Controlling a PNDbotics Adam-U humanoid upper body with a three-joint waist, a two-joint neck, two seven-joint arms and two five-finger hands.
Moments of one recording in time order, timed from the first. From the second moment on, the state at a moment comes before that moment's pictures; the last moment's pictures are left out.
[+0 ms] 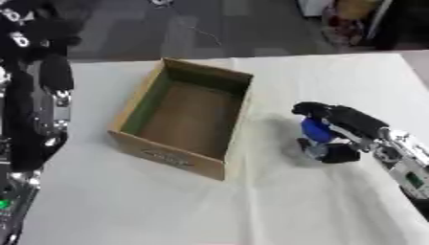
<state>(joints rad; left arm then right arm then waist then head) -0.40 0.46 -0.10 -1.98 -0.35 -0.31 0.34 -0.68 -0.60 0.35 -1.21 0.82 -0.32 0.16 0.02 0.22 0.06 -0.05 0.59</state>
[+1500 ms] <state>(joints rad) -0.40 0.46 -0.10 -1.98 -0.35 -0.32 0.33 -0.65 -0.63 0.36 -1.46 0.40 -0.29 -0.18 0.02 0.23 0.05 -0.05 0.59</state>
